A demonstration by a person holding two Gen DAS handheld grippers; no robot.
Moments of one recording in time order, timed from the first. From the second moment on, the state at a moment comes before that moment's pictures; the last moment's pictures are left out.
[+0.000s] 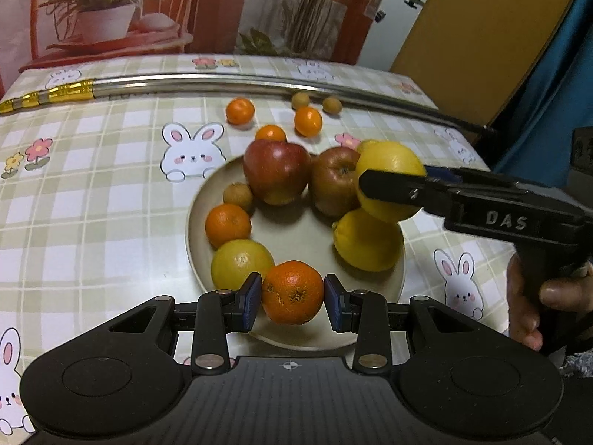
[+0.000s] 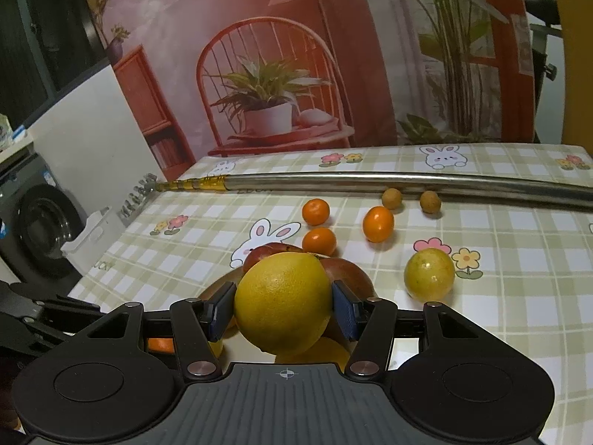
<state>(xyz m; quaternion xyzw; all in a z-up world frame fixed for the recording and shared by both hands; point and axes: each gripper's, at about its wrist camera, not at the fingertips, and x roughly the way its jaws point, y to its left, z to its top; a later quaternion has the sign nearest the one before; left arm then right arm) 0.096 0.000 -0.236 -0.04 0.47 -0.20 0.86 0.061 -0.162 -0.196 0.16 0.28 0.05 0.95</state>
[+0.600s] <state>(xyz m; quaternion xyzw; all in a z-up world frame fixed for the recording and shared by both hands) 0.093 -0.015 -0.236 0.01 0.46 -0.20 0.87 0.049 -0.174 -0.202 0.18 0.27 0.03 0.95</state>
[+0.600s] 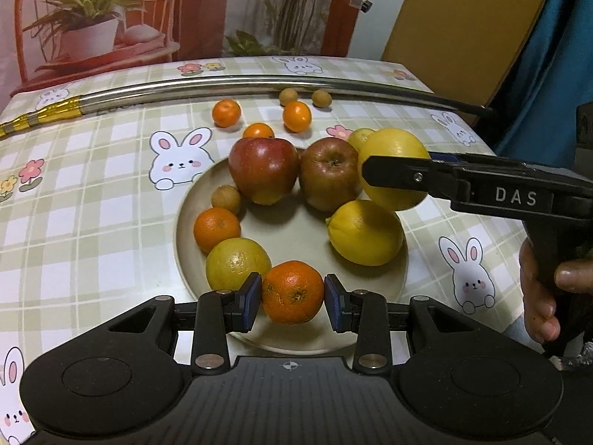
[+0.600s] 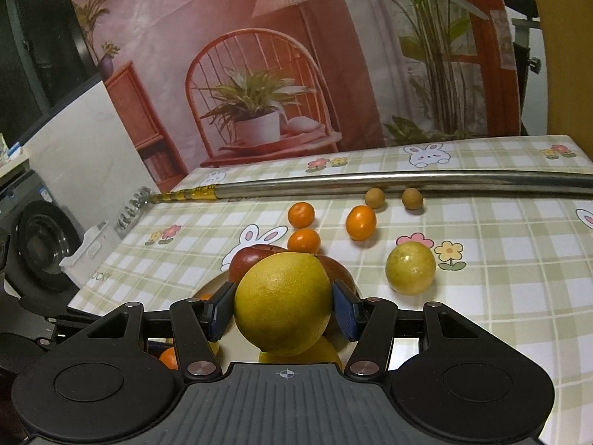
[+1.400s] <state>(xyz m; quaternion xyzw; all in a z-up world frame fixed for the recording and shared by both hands) 0.092 -0.003 -0.235 0.02 0.44 -0.15 0.89 0.048 -0.176 -0.205 0.18 0.27 0.03 0.95</state>
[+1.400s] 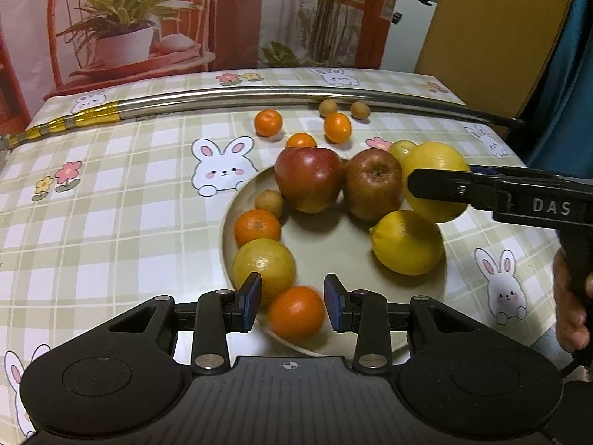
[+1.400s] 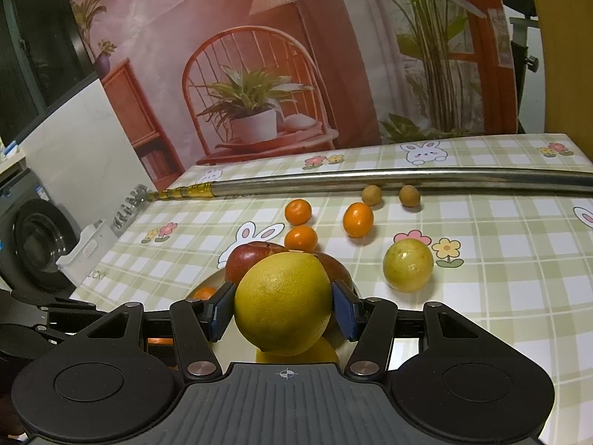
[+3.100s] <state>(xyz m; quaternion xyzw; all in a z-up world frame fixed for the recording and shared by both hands) 0.084 0.054 -0.229 -0.09 0.39 -0.09 0.91 0.113 -0.106 -0.222 0.10 0.37 0.08 0.92</state>
